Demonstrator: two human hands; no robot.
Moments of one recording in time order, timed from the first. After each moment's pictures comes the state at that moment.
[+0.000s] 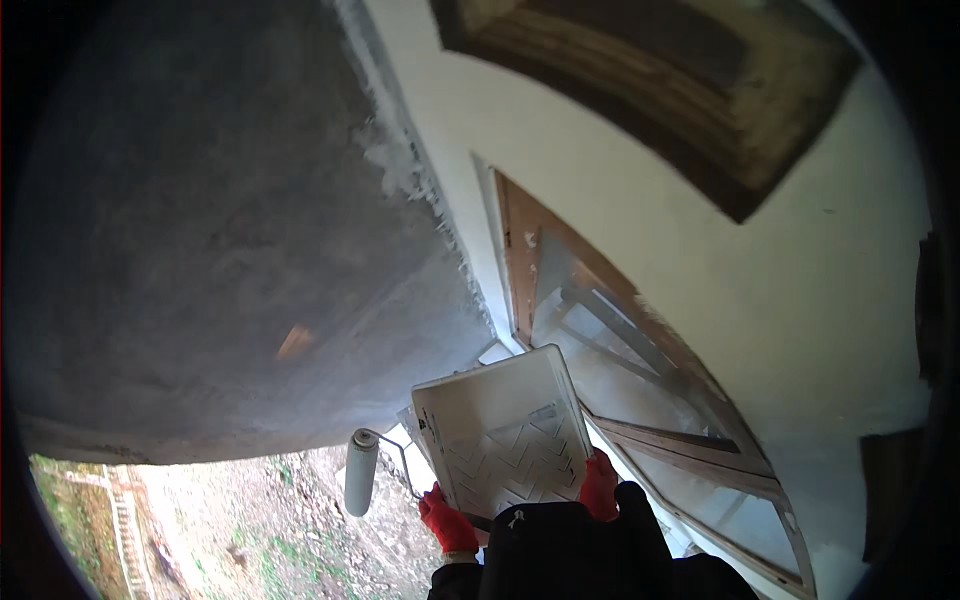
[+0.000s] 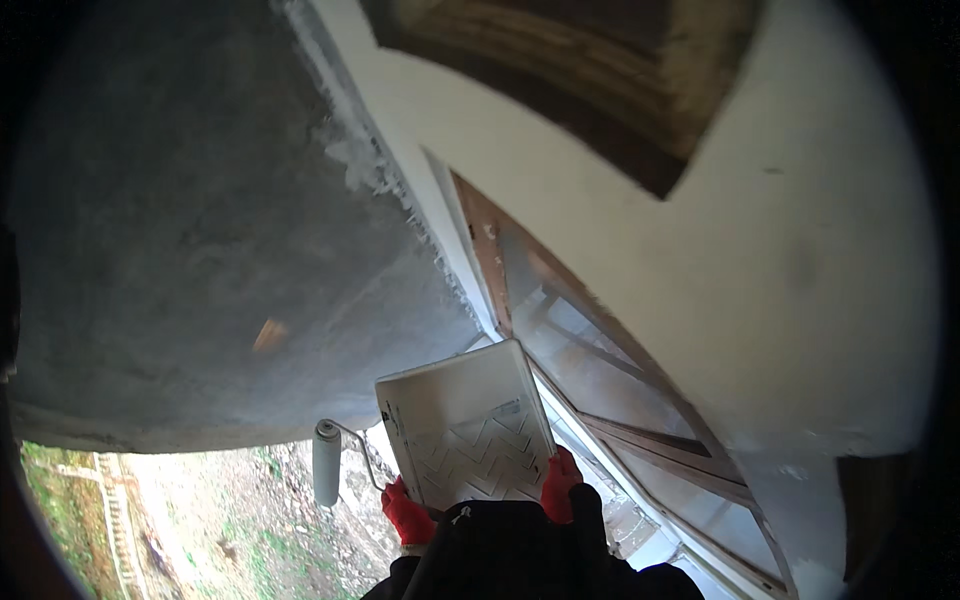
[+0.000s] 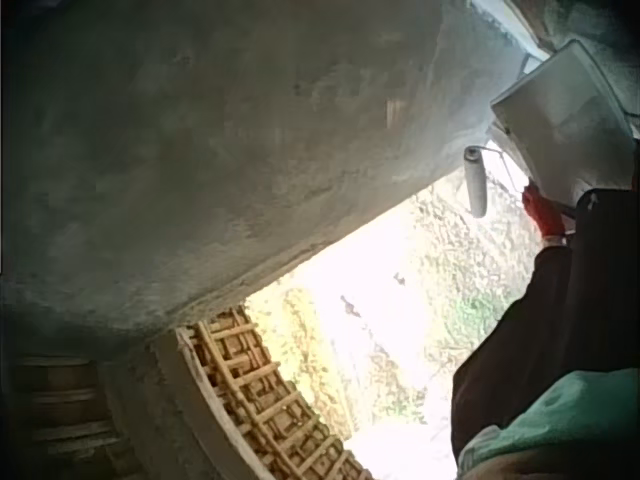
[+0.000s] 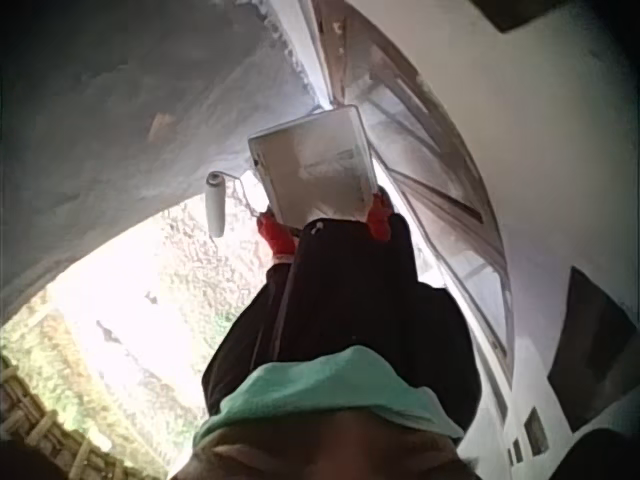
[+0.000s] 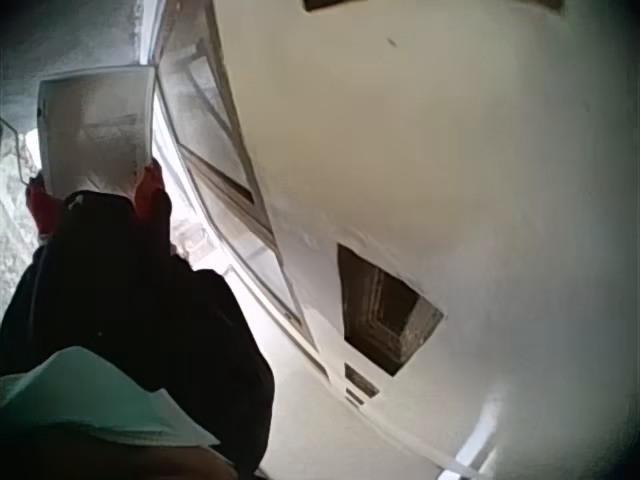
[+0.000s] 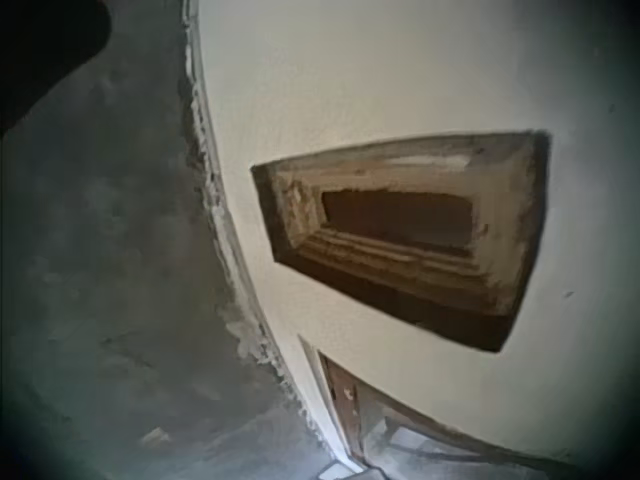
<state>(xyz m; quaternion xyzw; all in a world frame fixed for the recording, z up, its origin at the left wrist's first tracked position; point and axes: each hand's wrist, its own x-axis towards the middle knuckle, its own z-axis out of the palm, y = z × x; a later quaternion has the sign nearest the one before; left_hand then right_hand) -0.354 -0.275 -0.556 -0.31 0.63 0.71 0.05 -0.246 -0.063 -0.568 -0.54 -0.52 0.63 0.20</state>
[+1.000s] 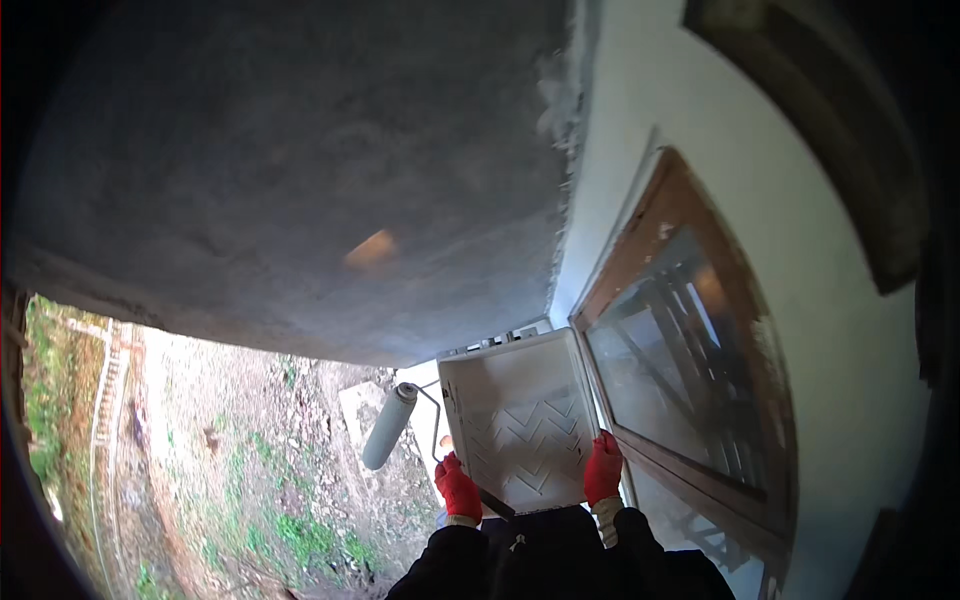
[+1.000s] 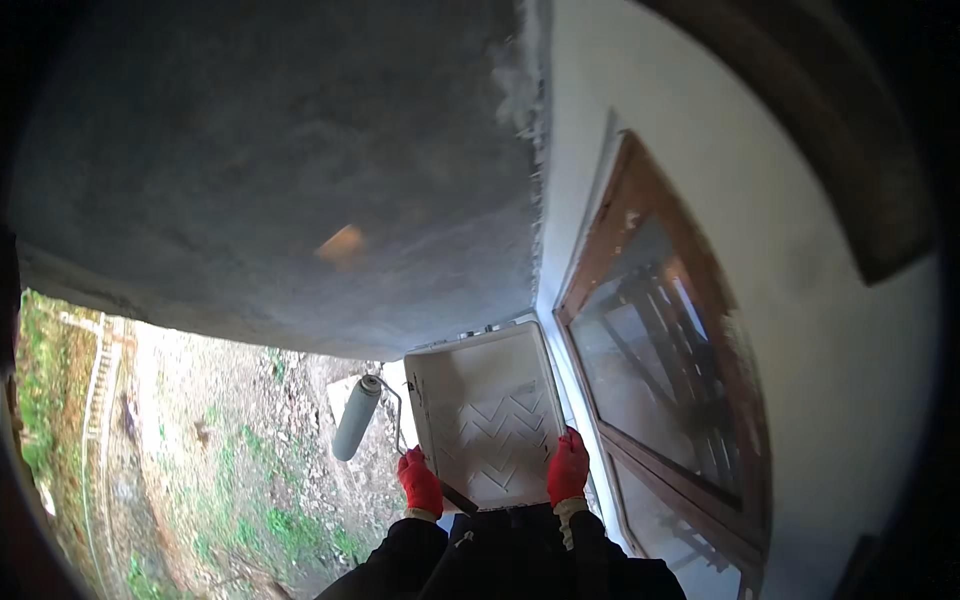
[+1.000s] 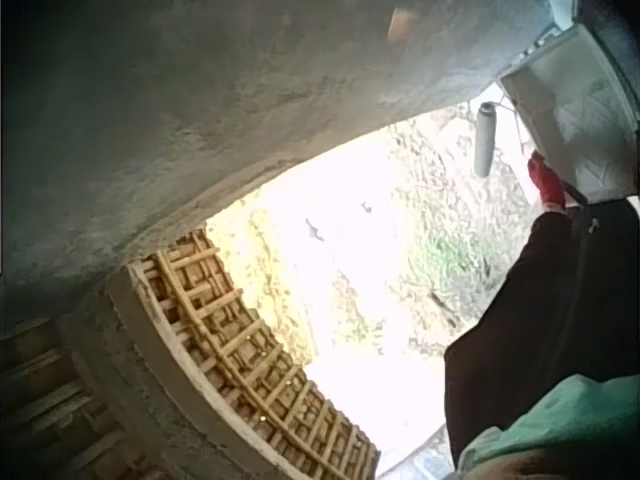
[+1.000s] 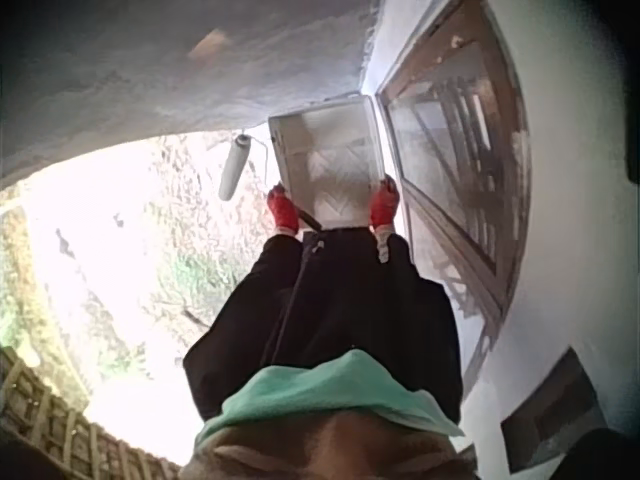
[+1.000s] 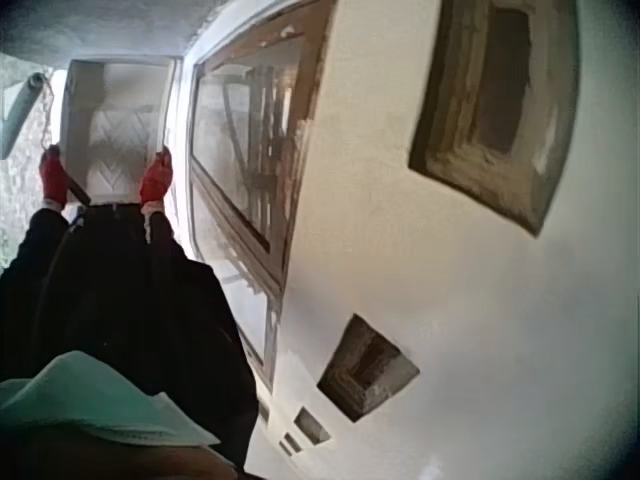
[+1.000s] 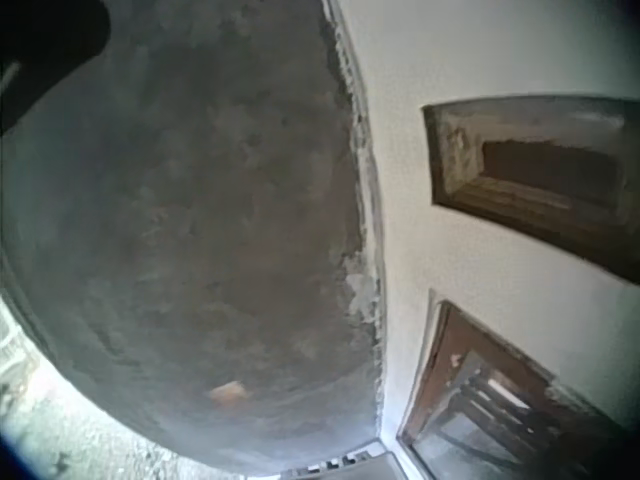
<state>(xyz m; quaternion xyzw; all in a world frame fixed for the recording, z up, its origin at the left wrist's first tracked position) -0.340 -0.333 -0.623 -0.37 0.65 0.66 -0.01 -0.301 -0.087 -0.595 -0.48 -0.66 0.58 0.06</state>
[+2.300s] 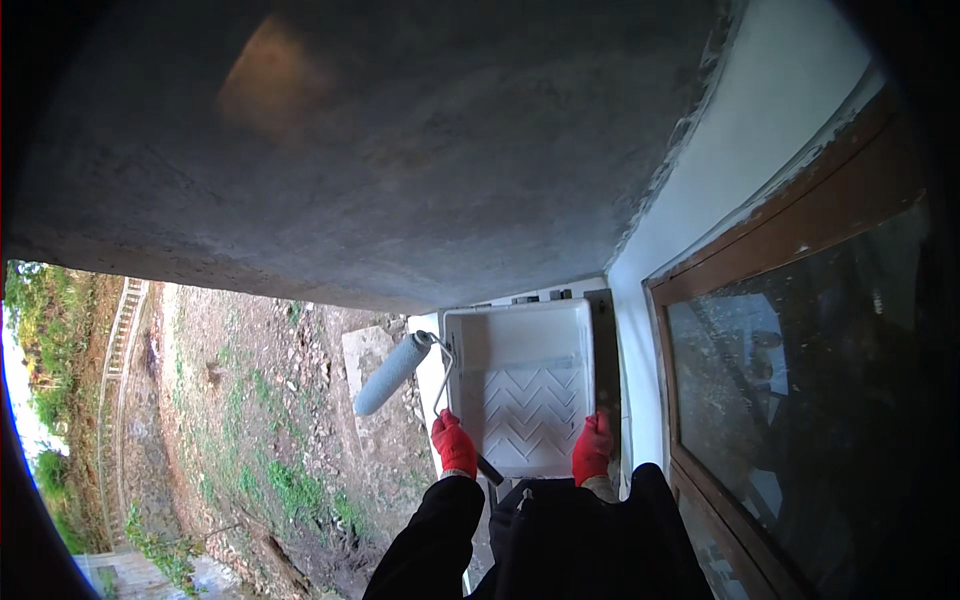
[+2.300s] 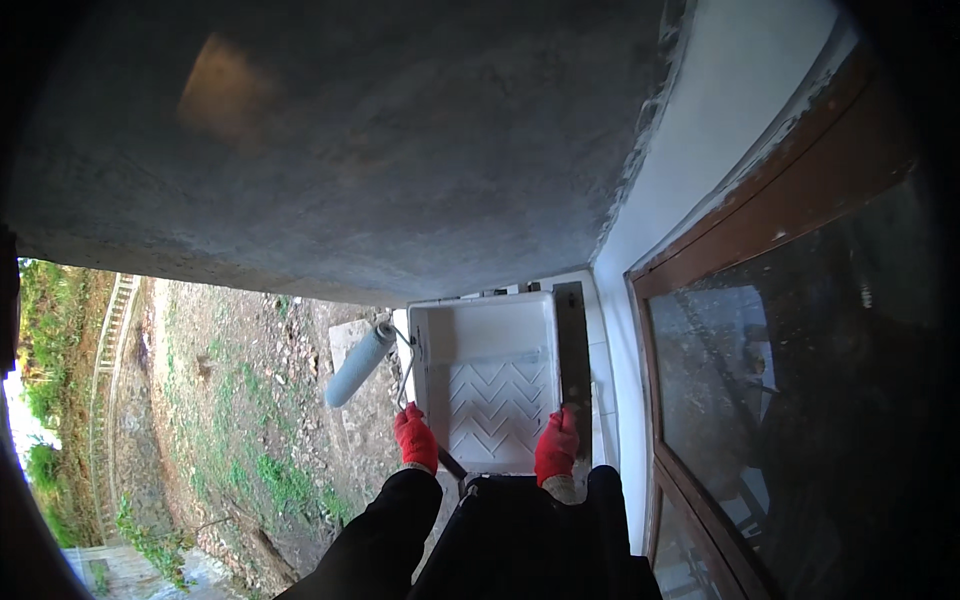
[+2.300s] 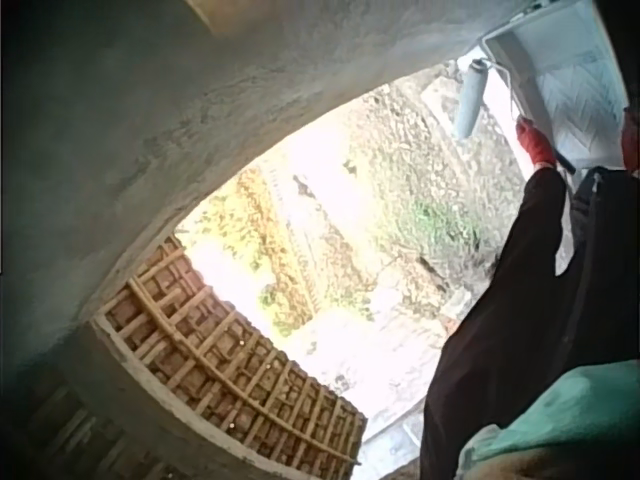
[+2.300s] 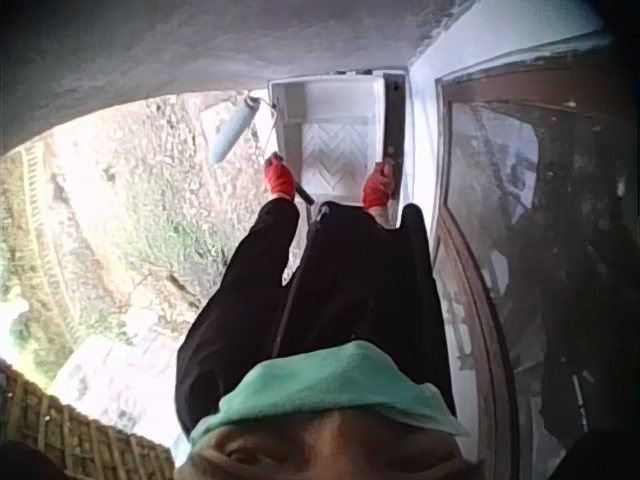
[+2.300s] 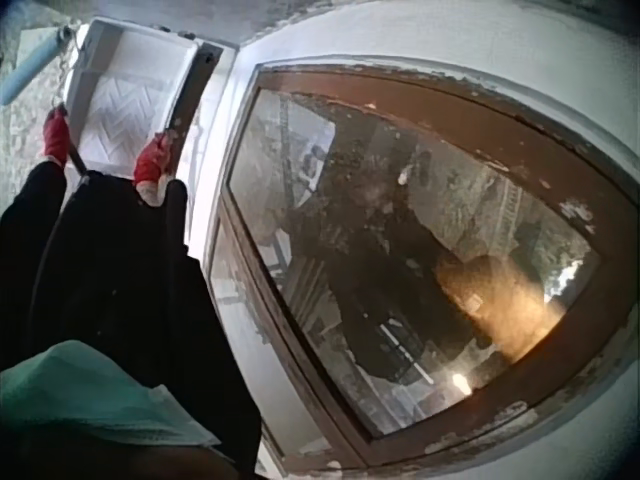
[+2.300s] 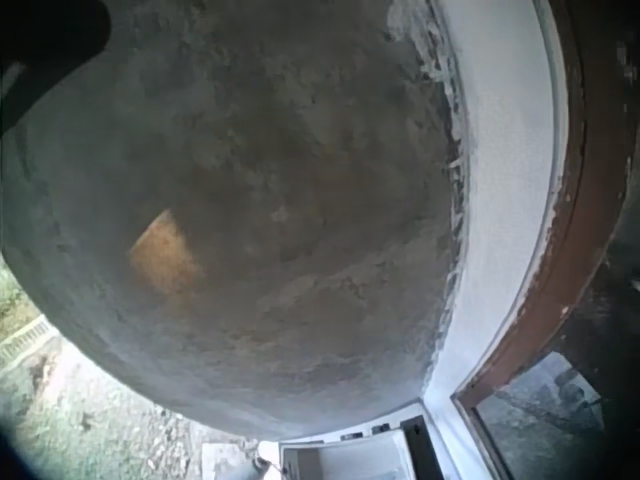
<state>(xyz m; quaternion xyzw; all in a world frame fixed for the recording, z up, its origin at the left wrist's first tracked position) -0.436 -0.394 -1.011 -0.45 0.75 0.48 -0.04 -0.377 -0.173 -1.059 -0.44 -0.70 0.56 0.03</state>
